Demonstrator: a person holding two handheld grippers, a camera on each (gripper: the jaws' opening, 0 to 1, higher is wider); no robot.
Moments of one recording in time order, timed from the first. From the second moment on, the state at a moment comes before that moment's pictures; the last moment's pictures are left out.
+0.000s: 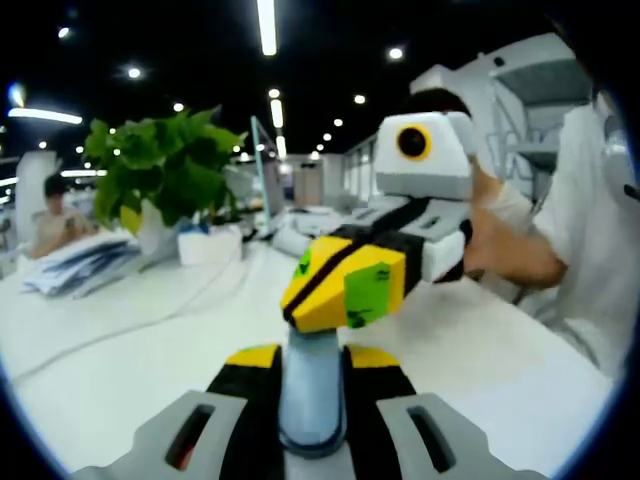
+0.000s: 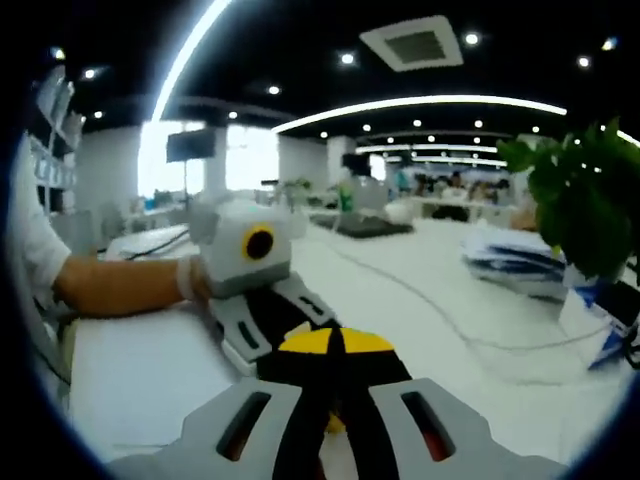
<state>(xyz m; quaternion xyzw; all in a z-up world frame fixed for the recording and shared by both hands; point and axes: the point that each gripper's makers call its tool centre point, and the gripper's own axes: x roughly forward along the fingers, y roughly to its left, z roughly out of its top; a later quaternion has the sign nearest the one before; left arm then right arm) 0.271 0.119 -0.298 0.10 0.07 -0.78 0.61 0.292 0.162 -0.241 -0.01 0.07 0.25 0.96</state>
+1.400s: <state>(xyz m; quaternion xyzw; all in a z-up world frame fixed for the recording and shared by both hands) 0.295 0.163 -0.200 -0.02 0.00 -0.74 0.67 0.261 0.071 -0.287 -0.05 0.10 0.13 0.98</state>
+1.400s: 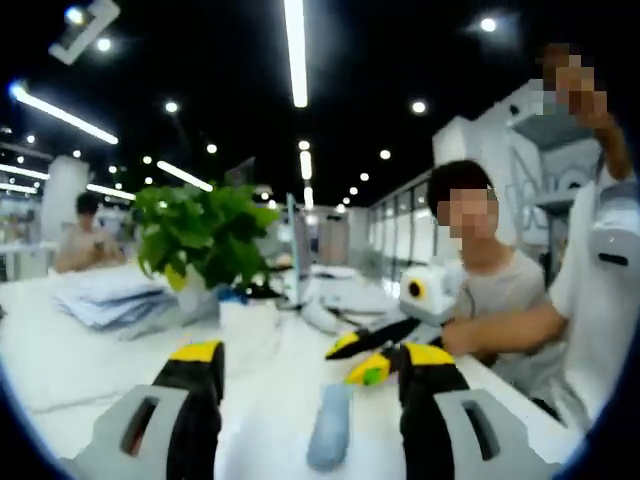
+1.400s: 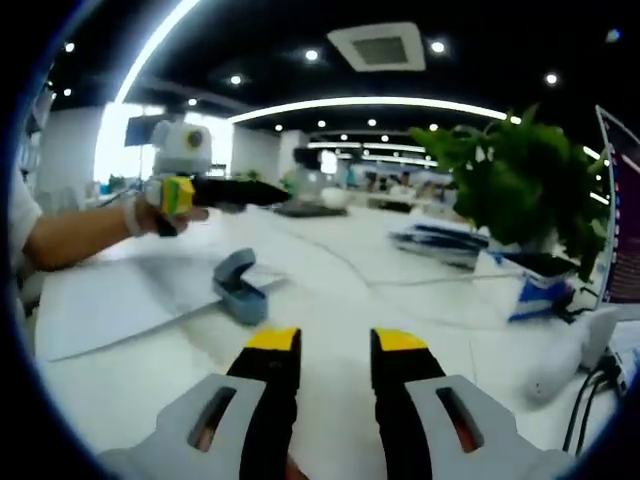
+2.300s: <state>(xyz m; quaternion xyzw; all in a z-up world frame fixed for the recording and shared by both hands) 0.282 0.290 -0.305 0.11 0.09 -0.71 0.69 0.254 0.097 -0.294 -0.06 0.11 0.17 0.98</state>
